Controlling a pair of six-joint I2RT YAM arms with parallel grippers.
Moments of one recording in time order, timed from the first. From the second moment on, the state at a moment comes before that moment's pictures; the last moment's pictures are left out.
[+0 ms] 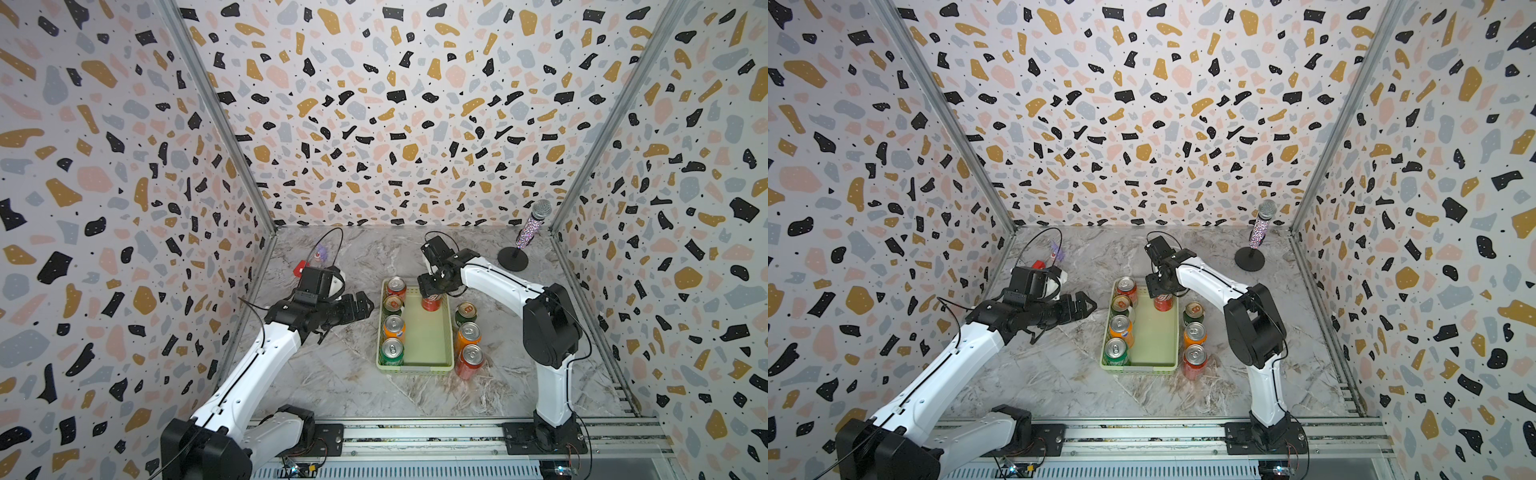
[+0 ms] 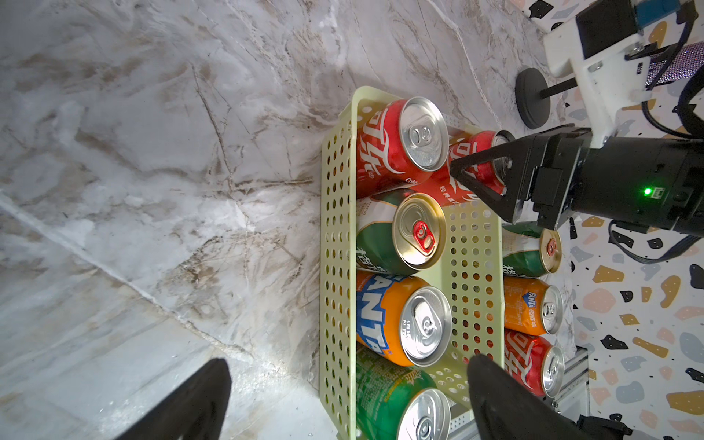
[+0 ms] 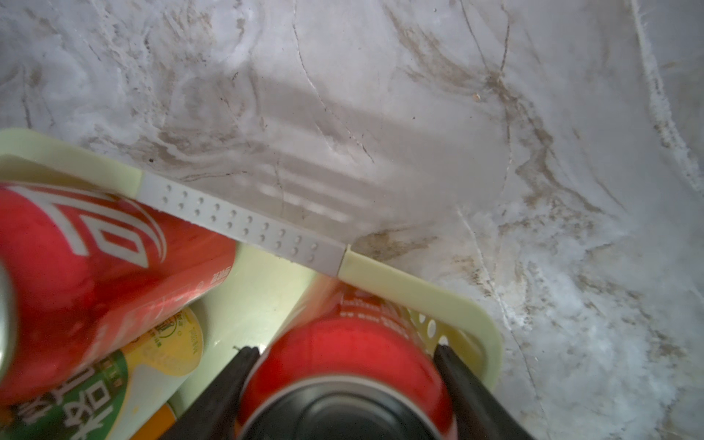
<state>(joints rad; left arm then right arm) -0.26 1.11 0.93 -0.72 0.34 -0.48 0.65 2.00 1.65 -0.79 0.04 0.30</state>
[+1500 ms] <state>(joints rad) -0.26 1.14 0.93 -0.71 0.36 -0.48 0.48 1.70 1.48 -0.85 0.07 0.24</state>
